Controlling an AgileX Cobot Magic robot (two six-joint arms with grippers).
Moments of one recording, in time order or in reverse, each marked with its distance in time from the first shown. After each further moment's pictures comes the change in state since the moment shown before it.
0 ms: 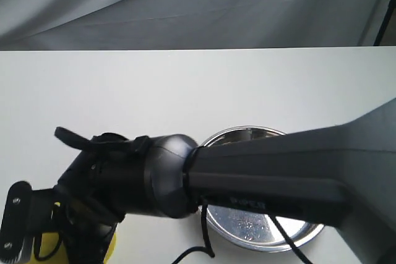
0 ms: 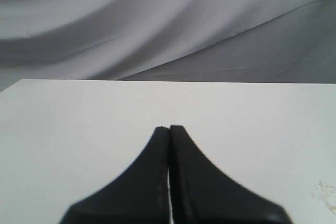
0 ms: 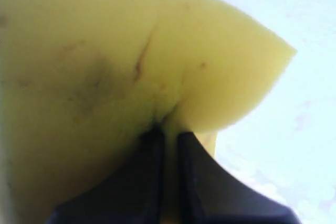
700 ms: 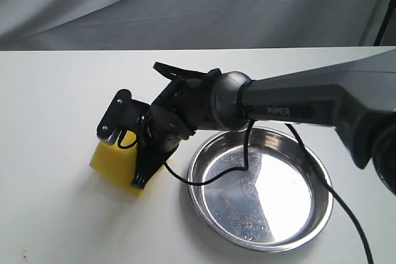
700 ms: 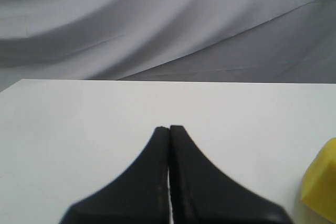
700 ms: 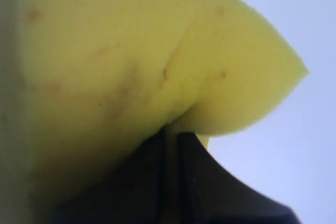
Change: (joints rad) left arm 0.000 0.000 0.000 0.000 0.000 0.000; right arm -0.290 0.054 -0.002 -0.185 -0.118 0.269
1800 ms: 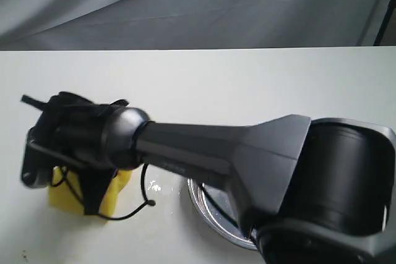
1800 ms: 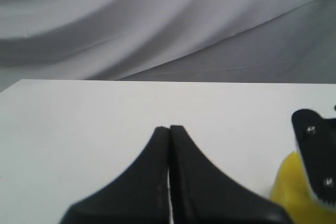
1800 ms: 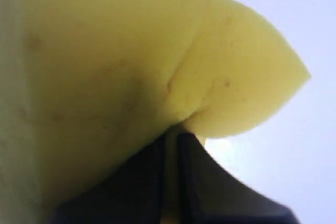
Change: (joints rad) left arm 0.000 0.000 0.000 0.000 0.000 0.000; right arm 0.207 0.234 -0.525 -0.183 0.514 -0.063
